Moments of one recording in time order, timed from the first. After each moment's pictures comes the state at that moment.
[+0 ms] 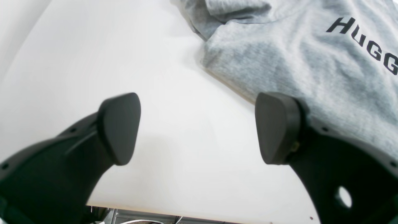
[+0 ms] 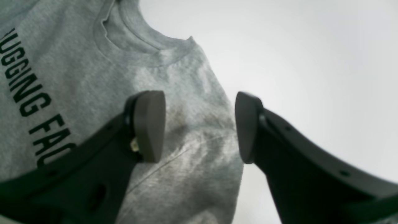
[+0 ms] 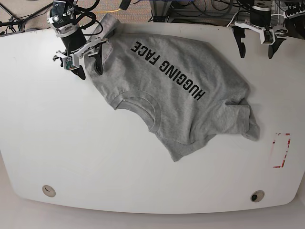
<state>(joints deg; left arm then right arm) 49.0 -6.5 -20.7 109.5 -7.4 -9.4 -3.4 -32.9 5.2 20.5 105.9 11.9 32.0 -12.8</state>
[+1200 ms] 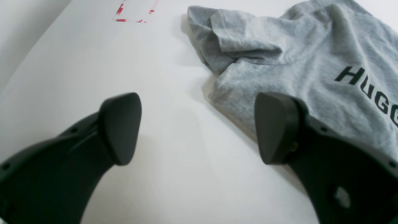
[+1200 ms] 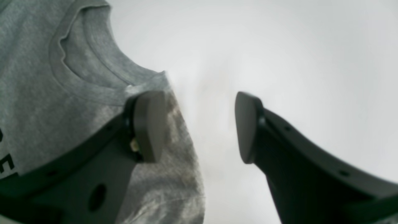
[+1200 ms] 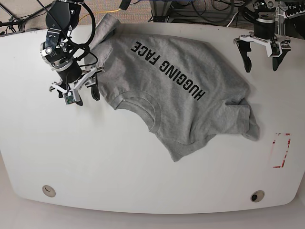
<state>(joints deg) 42.0 -6.2 -23.1 109.5 -11.2 -10.4 0.7 -15.4 8.0 19.7 103.7 11.7 33.5 -32.5</state>
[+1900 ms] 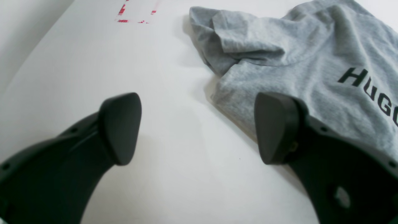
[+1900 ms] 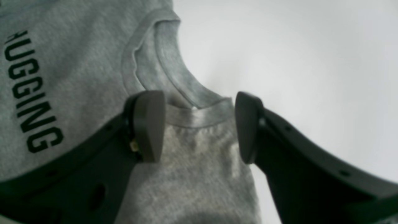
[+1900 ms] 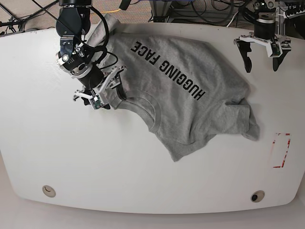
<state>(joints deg) 41.9 -6.2 -23.2 109.6 -11.2 -10.4 0.6 -12.7 8.1 7.6 103.7 11.7 33.5 -33.6</state>
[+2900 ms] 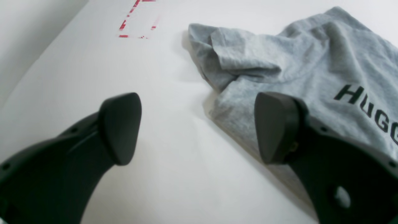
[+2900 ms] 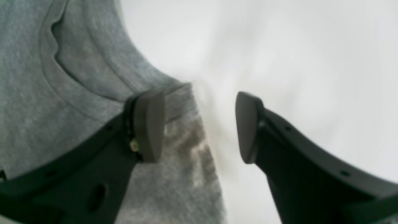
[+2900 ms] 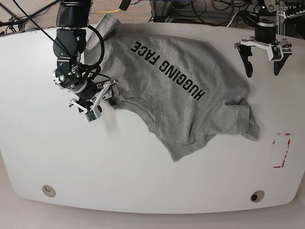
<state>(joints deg) 40.1 -6.3 -23.2 109.5 -11.2 -10.4 0.5 -1.8 9.6 9.2 87.8 11.8 33.6 -41.1</state>
